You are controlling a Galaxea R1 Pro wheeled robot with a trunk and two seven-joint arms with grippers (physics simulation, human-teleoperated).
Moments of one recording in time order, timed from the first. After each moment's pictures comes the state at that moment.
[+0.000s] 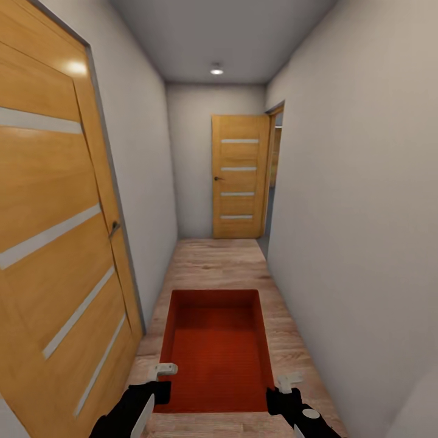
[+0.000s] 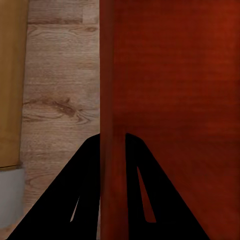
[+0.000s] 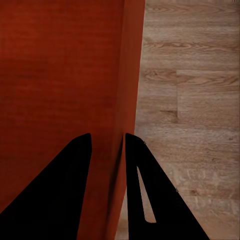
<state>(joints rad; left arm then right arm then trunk) -0.43 -0.10 0.05 -0.58 -0.04 0.39 0.08 -0.43 0.03 0.13 -0.37 -0.07 -0.04 0.08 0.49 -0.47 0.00</state>
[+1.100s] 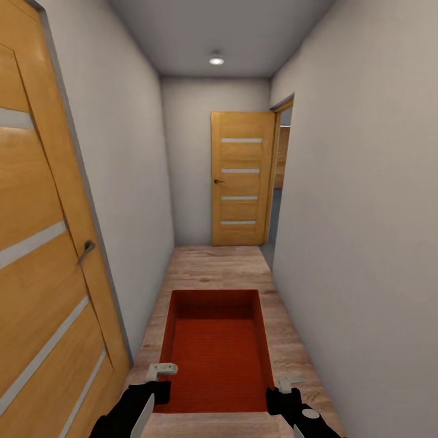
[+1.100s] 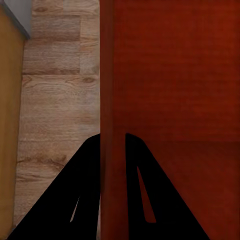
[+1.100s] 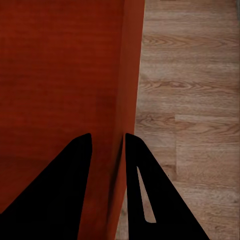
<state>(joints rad) -0.43 -0.10 0.05 -0.58 -0.04 0.39 0.08 -0.43 0.03 0.14 -0.37 -0.08 -0.04 0.07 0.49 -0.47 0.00</state>
